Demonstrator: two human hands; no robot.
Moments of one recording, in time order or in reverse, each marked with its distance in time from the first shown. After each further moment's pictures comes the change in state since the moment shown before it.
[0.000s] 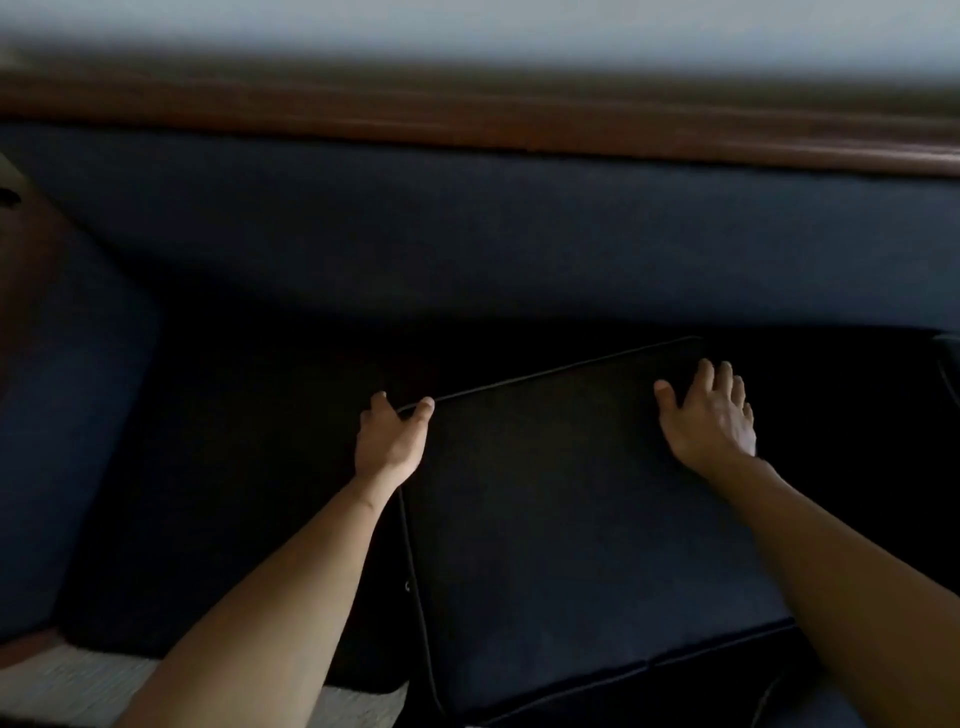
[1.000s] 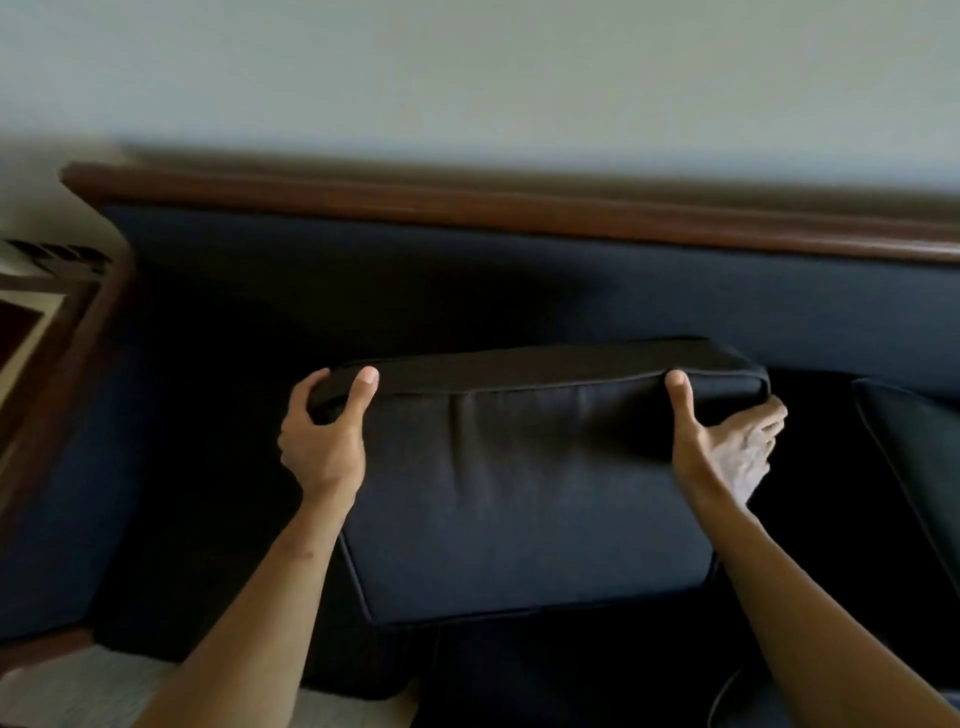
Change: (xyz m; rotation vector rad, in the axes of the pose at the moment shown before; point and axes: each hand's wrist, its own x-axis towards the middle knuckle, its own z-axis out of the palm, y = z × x) left_hand -0.122 0.044 -0.100 -0.552 0.519 0.299; right_hand -0.097 -0.019 -0.097 0.665 0.487 0.202
